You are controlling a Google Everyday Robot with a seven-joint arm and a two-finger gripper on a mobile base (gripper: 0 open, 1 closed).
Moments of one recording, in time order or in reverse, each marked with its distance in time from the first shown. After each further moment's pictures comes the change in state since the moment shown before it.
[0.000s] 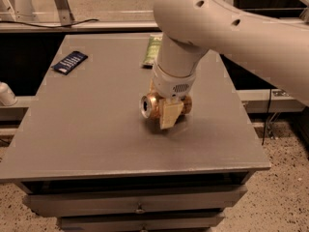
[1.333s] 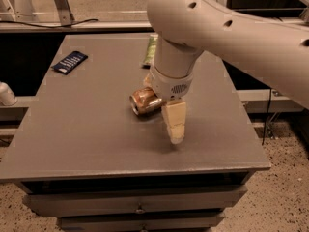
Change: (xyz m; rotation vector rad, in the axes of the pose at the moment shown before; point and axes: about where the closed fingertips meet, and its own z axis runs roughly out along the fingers) arm 0.000 0.003 0.003 -0.026 0.026 -0.037
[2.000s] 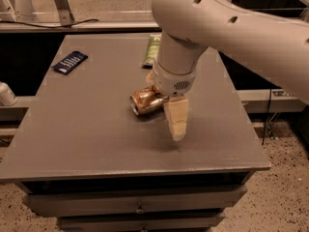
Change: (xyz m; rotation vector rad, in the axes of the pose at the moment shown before) arm 0.006 -0.005 -0.006 0.015 -0.004 0.024
